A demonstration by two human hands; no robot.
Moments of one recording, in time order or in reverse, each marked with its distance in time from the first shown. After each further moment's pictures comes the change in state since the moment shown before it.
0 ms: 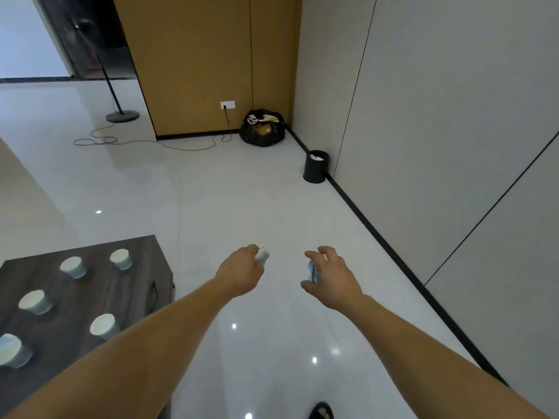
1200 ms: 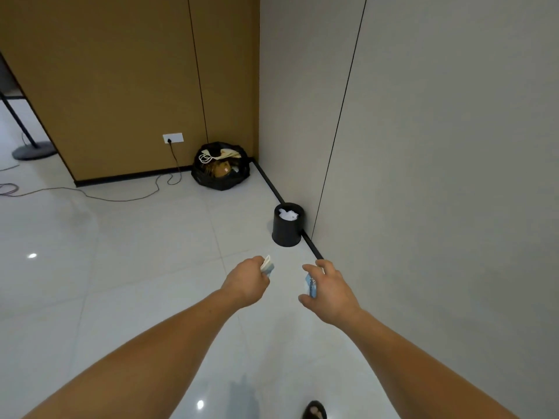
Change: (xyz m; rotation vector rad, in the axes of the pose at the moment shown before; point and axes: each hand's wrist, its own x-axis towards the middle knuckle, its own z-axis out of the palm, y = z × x) left_hand 0.770 0.168 -0.011 -0.044 -0.087 0.058; right_hand 0.709 0.246 -0.154 0.001 0.027 0.097
